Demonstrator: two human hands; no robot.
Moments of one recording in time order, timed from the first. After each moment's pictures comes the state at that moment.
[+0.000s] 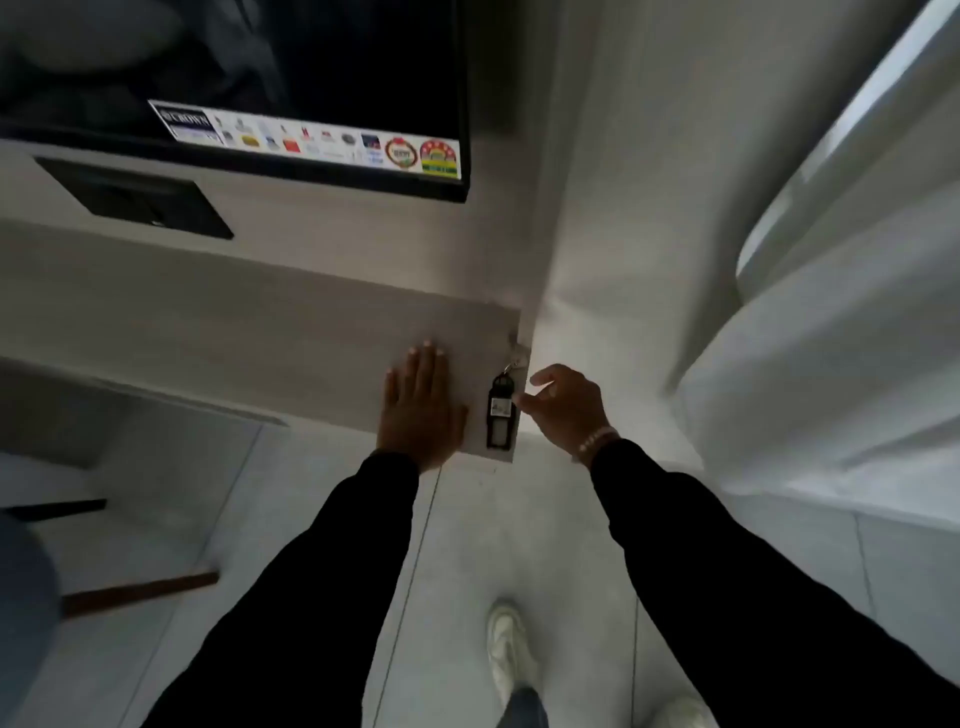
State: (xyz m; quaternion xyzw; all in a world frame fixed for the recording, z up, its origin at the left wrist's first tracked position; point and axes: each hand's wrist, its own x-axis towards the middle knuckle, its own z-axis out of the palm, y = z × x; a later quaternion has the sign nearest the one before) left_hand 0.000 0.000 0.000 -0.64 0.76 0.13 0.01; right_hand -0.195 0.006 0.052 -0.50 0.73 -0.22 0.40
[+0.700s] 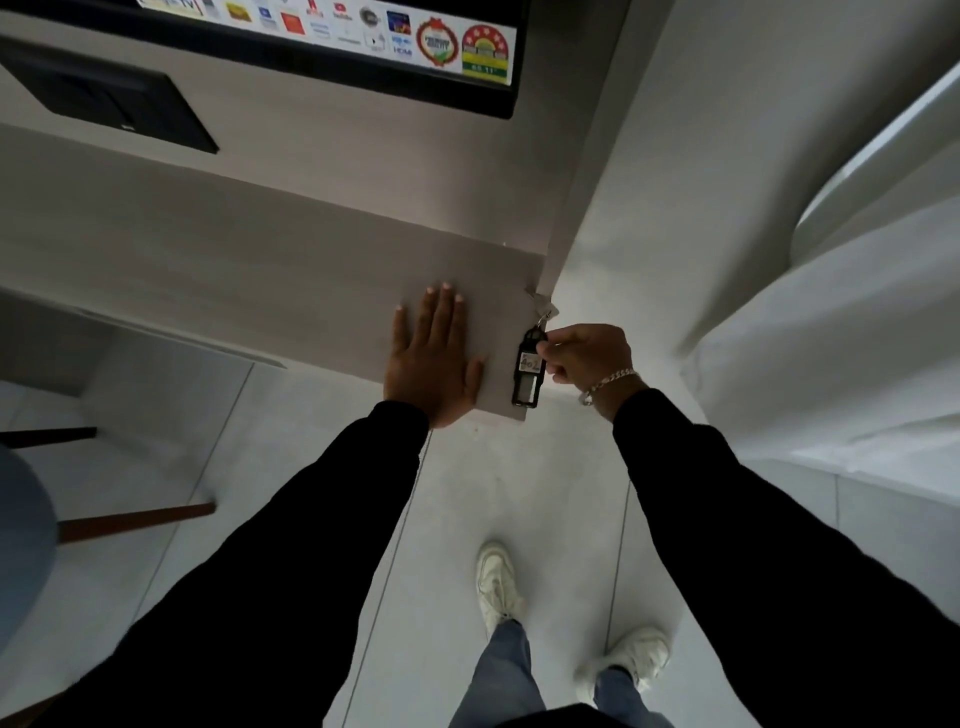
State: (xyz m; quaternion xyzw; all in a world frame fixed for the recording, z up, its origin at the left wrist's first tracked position) left_hand 0.003 -0.003 -0.002 -0.61 0.79 0.08 -0.02; right_hand -0.197 -0.013 0.041 -0.35 0.74 -0.30 0.49
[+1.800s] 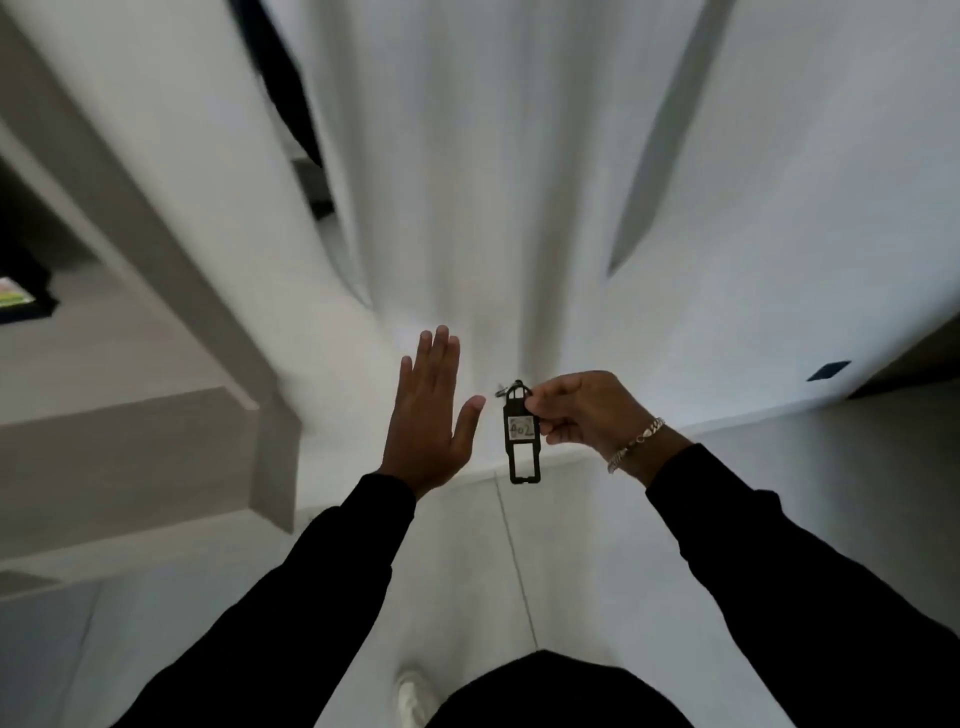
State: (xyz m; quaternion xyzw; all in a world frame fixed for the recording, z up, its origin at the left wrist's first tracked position) left_hand -0.318 0.137 0.123 -0.34 0.89 0.17 -0.26; right_hand -0.507 0.232 0.187 -0.29 0.63 -0.48 0.54
